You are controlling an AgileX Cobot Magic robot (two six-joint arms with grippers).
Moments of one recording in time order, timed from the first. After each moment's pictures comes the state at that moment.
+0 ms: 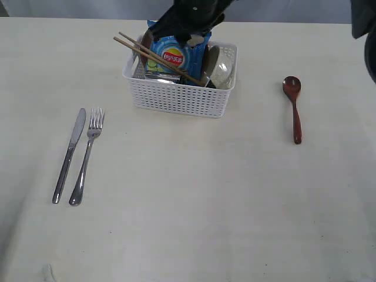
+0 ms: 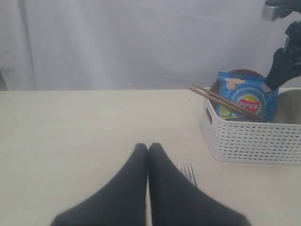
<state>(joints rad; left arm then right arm) -0.16 0.00 0.00 -0.03 0.22 -0.04 0.66 2.17 -1.94 -0.26 0.98 0.11</state>
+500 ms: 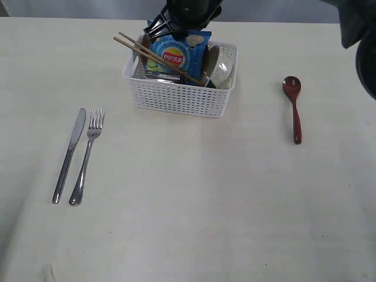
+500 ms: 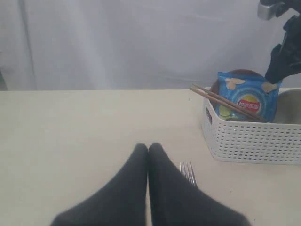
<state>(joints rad) -0.16 0.00 0.00 -0.03 0.22 -0.04 0.70 2.17 -1.94 -0.45 0.99 0.26</state>
